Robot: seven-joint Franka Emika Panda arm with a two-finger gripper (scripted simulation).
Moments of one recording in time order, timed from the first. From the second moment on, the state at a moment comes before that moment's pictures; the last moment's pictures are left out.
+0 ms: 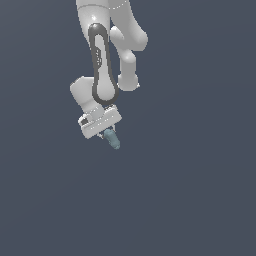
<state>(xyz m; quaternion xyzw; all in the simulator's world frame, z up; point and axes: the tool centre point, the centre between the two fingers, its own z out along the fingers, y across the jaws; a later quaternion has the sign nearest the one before) -0.091 -0.103 0.063 -0.94 -0.21 -0.20 0.16</state>
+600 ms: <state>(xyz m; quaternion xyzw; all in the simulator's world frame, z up) -0.092 -0.107 0.070 -0.94 -0.21 -0.20 0.16</state>
